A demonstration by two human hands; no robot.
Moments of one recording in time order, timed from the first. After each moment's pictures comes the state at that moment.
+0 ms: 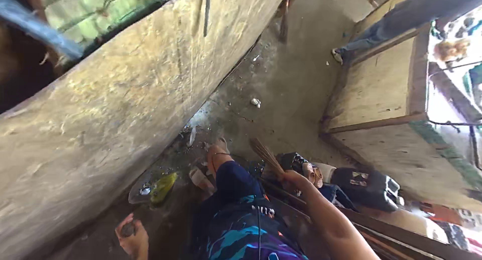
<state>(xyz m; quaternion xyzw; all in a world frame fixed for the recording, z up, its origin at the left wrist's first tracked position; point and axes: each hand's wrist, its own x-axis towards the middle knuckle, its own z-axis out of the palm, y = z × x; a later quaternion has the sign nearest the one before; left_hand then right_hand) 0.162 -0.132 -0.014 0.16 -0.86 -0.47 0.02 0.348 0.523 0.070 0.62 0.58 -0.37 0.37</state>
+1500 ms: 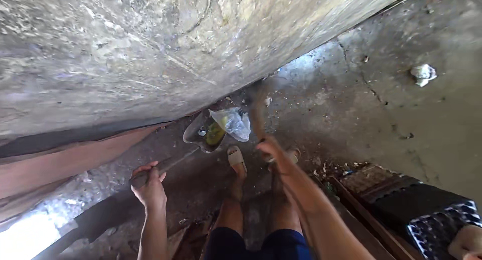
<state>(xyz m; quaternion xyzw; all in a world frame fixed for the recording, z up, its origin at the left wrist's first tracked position) 0.203 -0.274 -0.028 0.40 -0.77 -0.48 0.11 0.157 0.118 -0.262 0.23 0.74 -0.37 0.51</state>
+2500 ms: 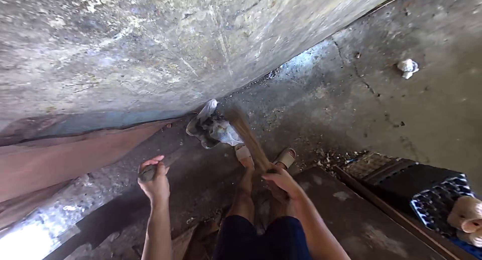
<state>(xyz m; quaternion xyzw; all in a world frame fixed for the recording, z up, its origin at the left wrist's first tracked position) 0.242 -0.386 -0.016 0.30 -0.80 -0.51 0.09 0.320 0.047 -0.106 0.35 0.59 -0.55 0.48</state>
